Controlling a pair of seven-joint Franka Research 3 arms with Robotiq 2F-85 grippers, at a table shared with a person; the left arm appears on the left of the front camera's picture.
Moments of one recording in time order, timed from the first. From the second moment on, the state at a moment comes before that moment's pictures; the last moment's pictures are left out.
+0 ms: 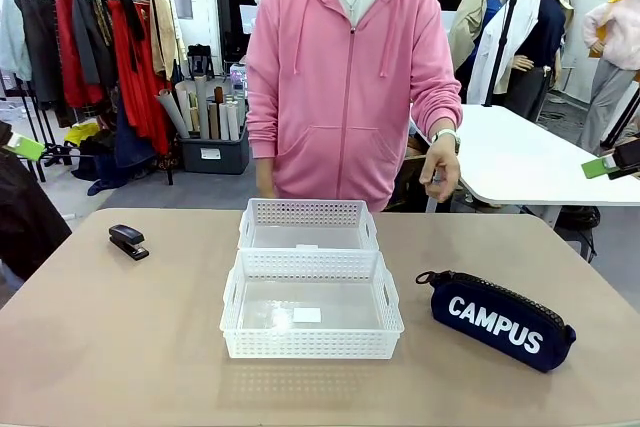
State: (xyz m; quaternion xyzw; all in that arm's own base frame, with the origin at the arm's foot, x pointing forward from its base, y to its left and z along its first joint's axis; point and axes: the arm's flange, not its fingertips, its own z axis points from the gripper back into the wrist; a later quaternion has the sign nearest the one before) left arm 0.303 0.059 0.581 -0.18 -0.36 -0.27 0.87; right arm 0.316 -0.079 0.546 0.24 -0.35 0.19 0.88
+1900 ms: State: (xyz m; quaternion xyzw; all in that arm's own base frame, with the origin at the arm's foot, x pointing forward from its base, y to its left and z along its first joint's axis) left arm 0.328 0.070 0.560 -0.22 -0.35 -0.28 0.87; right arm 0.356 -0.036 0.533 0.16 -0.24 0.29 0.91
